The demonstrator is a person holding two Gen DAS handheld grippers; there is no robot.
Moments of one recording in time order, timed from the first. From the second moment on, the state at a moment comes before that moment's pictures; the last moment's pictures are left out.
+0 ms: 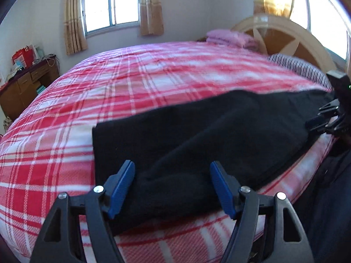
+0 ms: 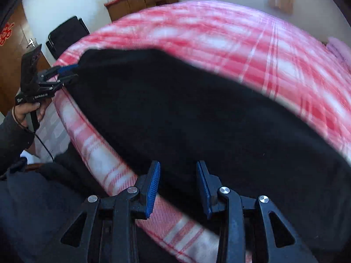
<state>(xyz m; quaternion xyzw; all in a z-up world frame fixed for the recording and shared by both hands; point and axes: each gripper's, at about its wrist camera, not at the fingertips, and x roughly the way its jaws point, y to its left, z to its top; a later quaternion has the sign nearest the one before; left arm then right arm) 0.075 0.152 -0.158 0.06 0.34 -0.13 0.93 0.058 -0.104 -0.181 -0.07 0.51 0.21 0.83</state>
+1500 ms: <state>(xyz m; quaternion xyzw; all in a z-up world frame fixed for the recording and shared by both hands) 0.102 0.071 -0.129 0.00 0.32 -0.24 0.92 0.166 -0.070 -0.110 -0.02 0.48 0.29 0.83</state>
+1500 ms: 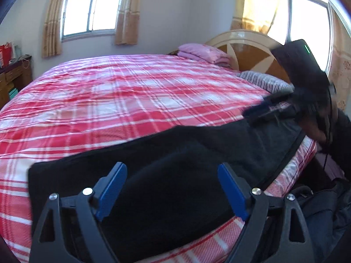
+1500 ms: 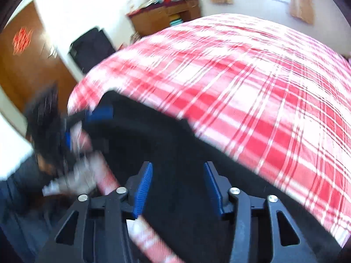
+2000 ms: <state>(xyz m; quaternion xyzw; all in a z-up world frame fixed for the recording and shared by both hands) 0.100 0.059 -0.165 -0.02 0.40 -0.28 0.87 0.263 -0.049 -0.179 0.13 0.56 0.27 0.77</state>
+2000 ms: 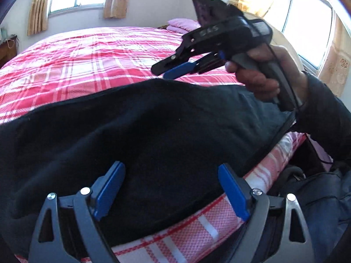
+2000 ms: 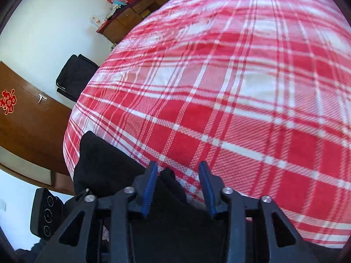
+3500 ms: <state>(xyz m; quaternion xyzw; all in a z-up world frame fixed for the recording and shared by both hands) 0.106 -0.074 -0.120 0.09 0.34 -0.41 0.84 -0.015 -0.497 -0.037 0.24 0.36 -0.18 0.88</state>
